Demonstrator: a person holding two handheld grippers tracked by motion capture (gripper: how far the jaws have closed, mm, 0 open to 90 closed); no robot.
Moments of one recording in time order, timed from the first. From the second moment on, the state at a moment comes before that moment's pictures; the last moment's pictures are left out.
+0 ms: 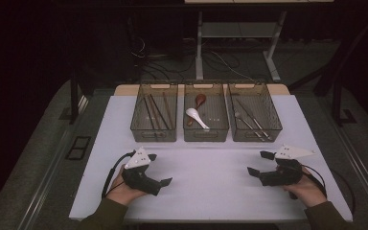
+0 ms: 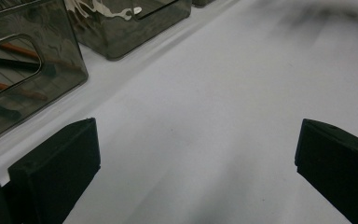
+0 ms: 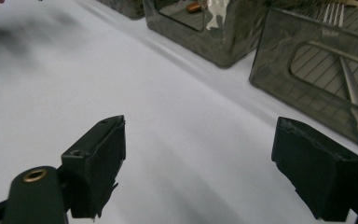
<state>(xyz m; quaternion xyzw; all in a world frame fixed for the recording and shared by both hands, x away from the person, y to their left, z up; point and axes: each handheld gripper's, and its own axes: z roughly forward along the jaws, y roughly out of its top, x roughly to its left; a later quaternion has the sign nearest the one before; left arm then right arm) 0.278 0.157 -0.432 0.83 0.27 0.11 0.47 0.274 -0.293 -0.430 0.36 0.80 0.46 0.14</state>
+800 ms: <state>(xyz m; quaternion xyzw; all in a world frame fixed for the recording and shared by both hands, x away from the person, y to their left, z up) 0.278 0.155 -0.432 0.84 0.26 0.10 0.47 0.265 -0.297 -0.440 0.36 0.80 0.45 0.14</state>
